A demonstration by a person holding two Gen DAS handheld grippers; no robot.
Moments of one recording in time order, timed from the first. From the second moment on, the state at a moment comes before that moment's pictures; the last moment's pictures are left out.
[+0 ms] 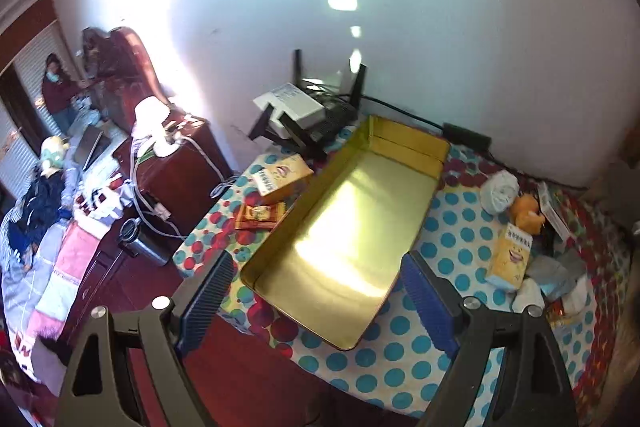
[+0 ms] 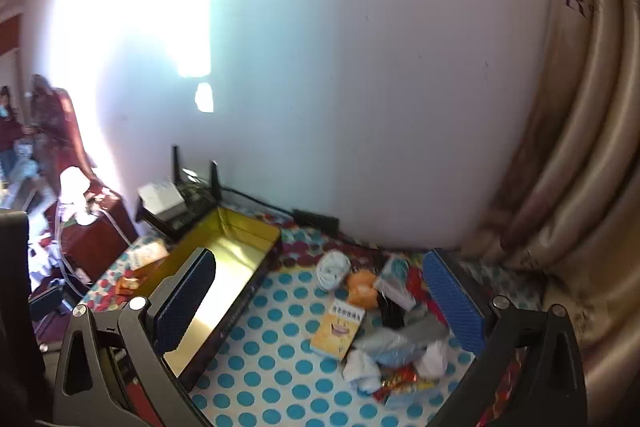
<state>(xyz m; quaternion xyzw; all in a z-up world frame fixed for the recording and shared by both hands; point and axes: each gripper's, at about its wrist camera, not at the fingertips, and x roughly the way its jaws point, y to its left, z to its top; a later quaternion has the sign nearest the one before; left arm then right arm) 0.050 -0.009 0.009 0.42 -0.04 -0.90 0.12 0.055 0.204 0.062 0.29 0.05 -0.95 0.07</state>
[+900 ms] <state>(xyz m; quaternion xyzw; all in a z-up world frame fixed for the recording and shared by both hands) 0.032 -0.032 -0.009 0.43 -0.07 -0.90 0.01 0.077 0.154 0.032 0.30 0.09 -0.95 0.02</state>
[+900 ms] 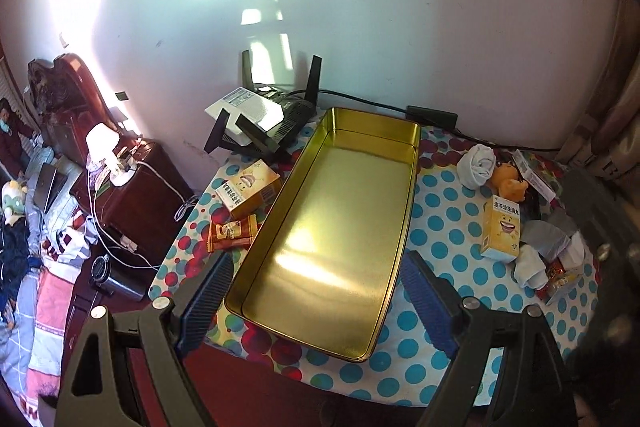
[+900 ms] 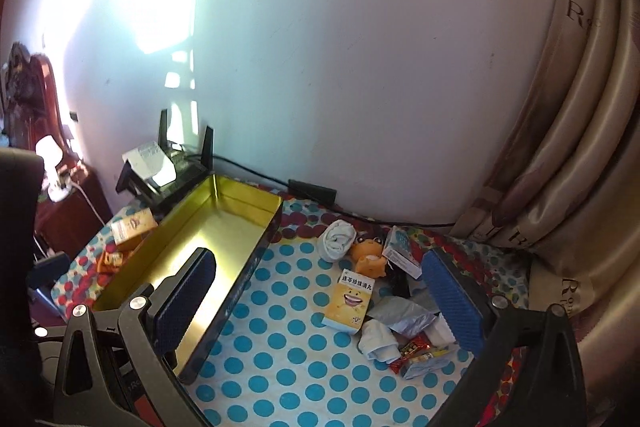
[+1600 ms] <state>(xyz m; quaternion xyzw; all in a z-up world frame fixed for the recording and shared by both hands) 0.023 -0.011 -0.026 0.44 -0.10 -0.89 -0.04 0.079 0.182 0.021 0.32 0.06 -0.95 0.00</state>
